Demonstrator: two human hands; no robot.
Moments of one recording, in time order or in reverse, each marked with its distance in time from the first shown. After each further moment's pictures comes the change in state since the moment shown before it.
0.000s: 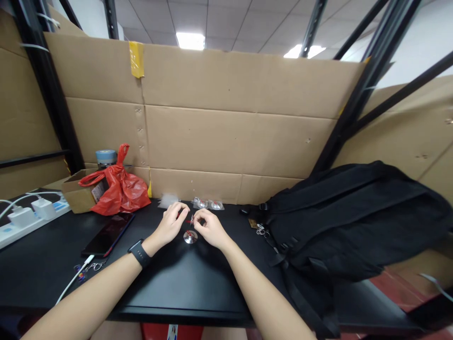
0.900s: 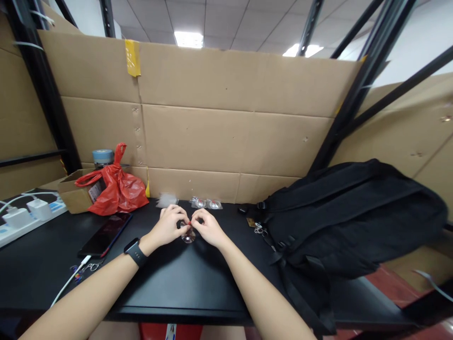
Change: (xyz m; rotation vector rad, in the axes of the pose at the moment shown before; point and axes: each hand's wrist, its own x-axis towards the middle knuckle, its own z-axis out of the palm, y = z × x) left_hand -0.002 -0.005 -0.004 0.275 -0.188 0.156; right_hand 0.000 0.009 0.000 -0.018 -0.043 0.105
